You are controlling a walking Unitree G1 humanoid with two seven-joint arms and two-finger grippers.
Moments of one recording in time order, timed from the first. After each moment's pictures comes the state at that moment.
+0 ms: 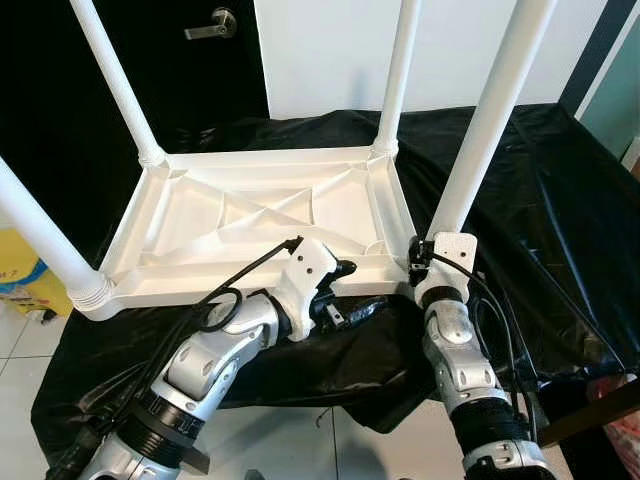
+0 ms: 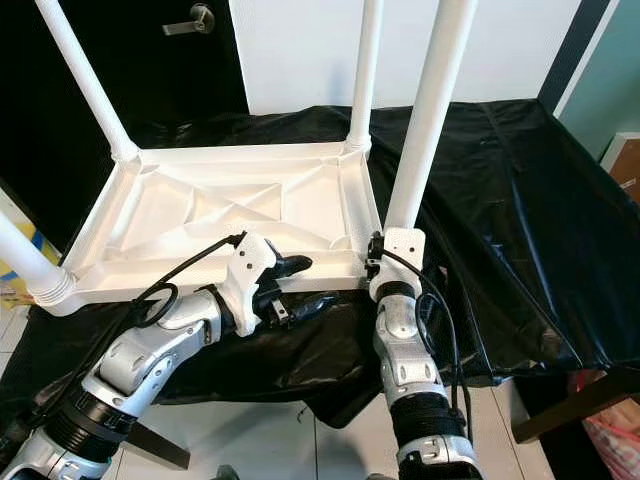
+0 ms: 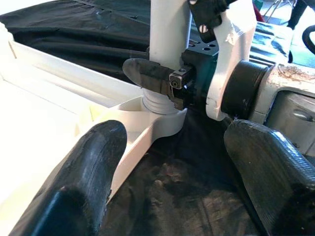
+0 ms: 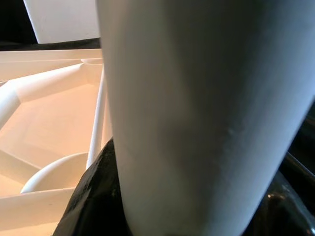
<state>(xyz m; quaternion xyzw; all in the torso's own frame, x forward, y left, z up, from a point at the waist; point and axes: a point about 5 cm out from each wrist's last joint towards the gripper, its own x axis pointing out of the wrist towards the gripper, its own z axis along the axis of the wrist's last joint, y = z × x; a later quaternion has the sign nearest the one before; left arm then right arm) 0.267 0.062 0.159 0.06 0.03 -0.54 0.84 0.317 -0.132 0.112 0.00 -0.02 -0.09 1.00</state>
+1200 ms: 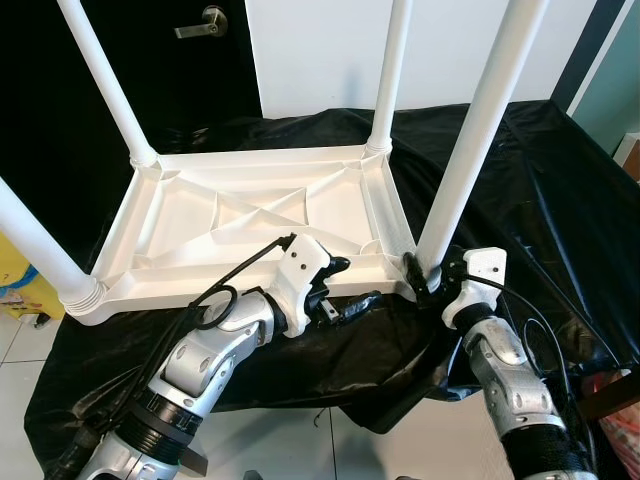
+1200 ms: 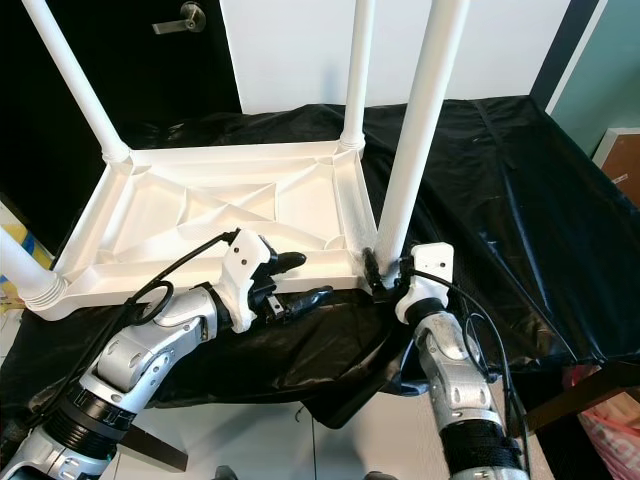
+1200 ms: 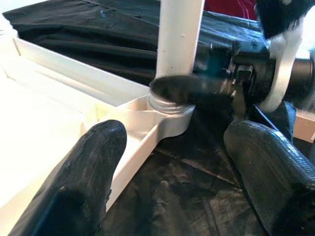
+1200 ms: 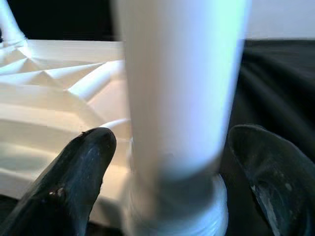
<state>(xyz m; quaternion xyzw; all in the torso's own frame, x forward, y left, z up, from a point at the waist) 0.272 0.068 0.158 0.05 0.03 -0.53 0.85 0.300 -0.176 0.117 -0.01 -0.04 0.16 0.99</state>
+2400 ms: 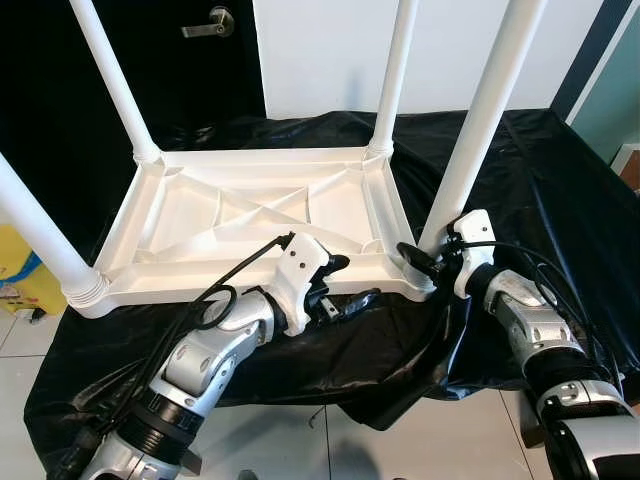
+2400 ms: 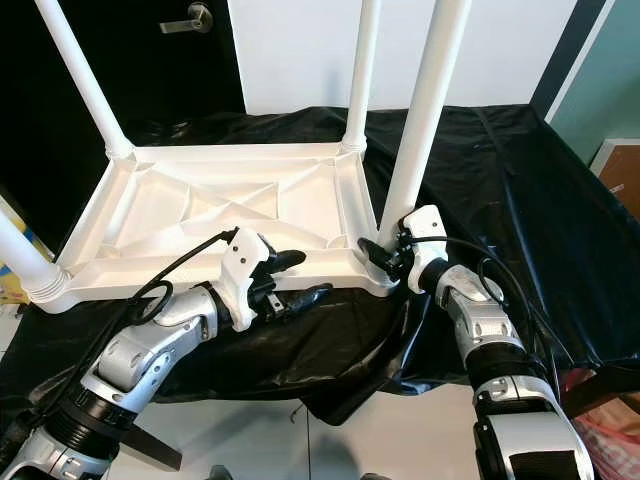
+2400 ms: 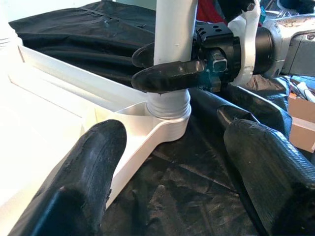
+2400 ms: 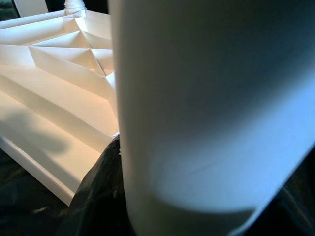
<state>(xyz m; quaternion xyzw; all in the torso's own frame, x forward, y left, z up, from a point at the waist) 0.273 0.067 0.160 0.05 0.03 -0.53 0.85 0.345 -0.181 0.127 -0.07 0.00 0.29 0.95</state>
